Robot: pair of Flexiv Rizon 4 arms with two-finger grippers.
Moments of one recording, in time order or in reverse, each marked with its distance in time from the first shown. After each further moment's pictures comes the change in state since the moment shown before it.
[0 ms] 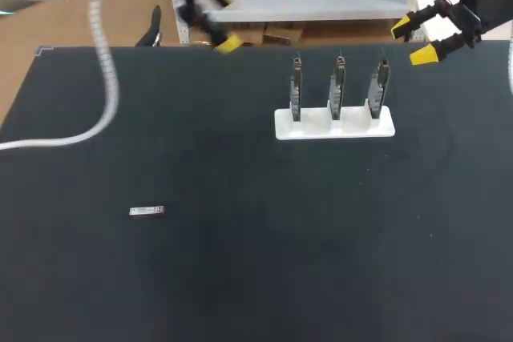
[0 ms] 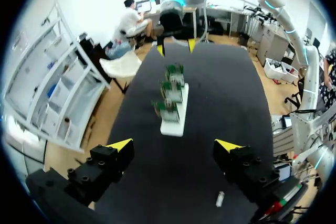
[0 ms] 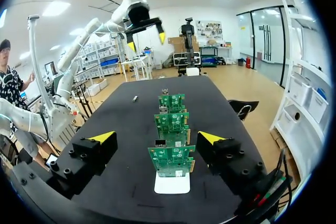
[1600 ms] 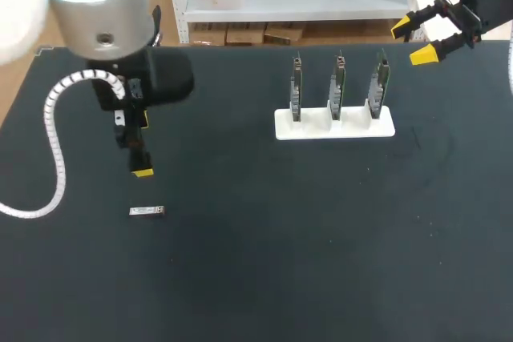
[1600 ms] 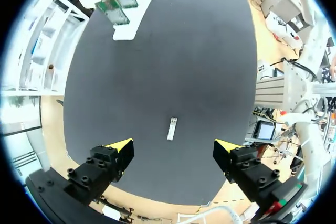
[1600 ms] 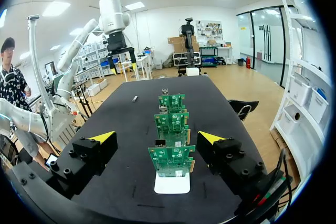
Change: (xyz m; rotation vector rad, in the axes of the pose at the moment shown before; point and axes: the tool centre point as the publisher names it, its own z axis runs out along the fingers) left arm 0.152 -0.135 -0.003 0.070 0.581 -0.040; right arm 0.000 0.000 0.000 0.000 0.000 0.000
